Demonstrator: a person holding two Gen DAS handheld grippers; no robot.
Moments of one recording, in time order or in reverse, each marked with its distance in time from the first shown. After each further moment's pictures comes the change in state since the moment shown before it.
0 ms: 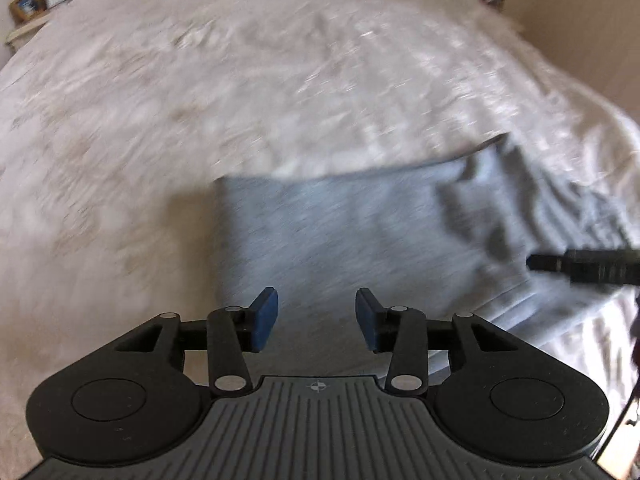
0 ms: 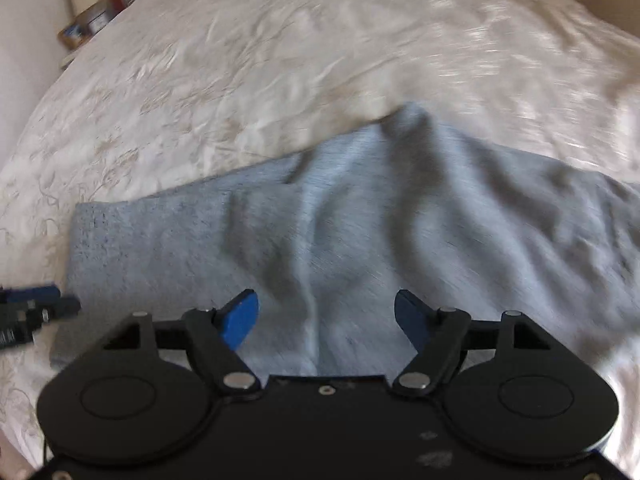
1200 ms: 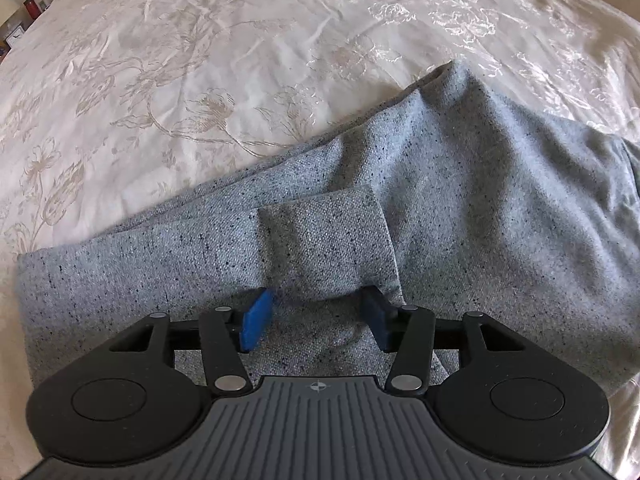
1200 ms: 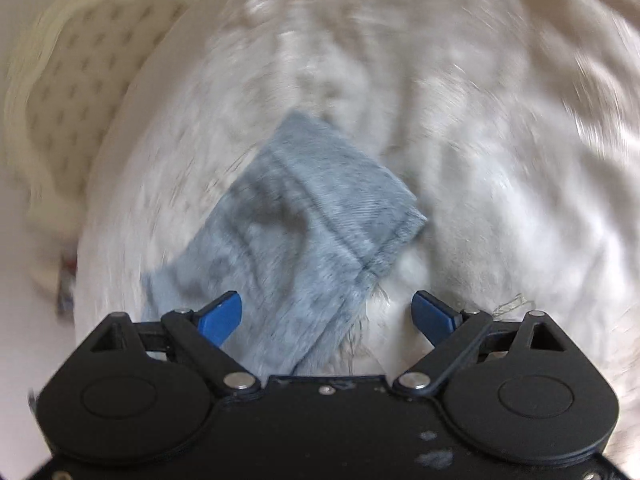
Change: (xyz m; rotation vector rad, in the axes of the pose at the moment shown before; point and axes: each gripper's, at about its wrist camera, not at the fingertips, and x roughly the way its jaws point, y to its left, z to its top) left arm 0.118 -0.153 0.041 0.127 0.161 0.172; right arm -0.028 -0.339 -0.099 0.853 -0.170 0.198
